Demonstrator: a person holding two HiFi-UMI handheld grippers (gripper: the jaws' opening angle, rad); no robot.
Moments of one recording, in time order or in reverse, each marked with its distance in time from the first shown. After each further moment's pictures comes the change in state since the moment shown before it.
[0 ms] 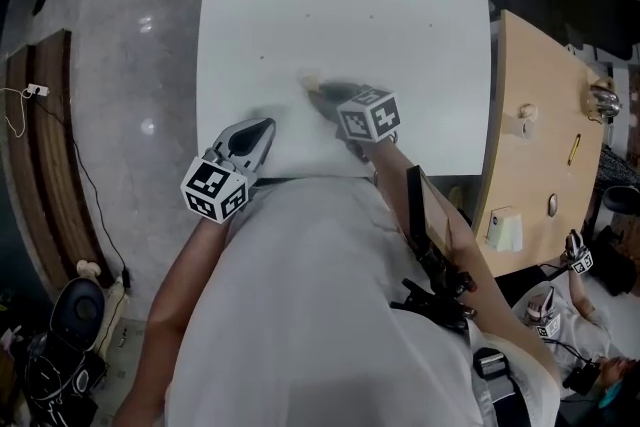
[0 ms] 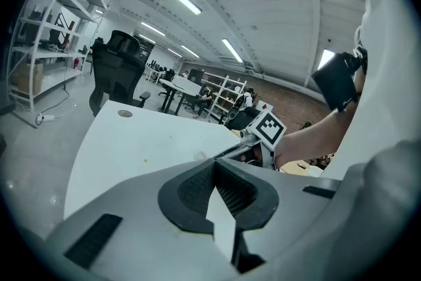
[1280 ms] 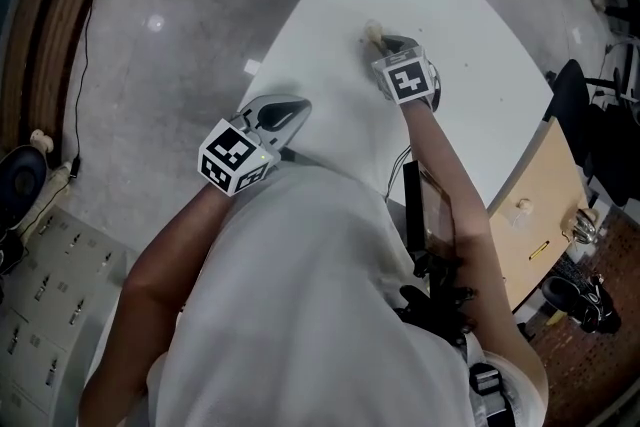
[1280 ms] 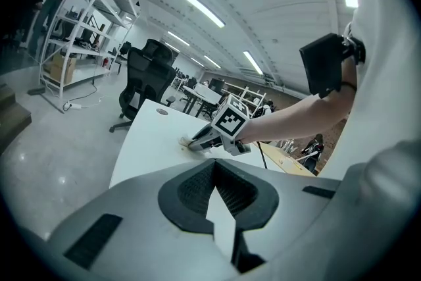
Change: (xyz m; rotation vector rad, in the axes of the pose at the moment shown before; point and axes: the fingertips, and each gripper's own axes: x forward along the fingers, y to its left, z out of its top) left arm -0.055 0.039 -0.020 -0.130 -0.087 0.136; right arm 0.103 -0.028 0.075 -0.648 0.367 -0.230
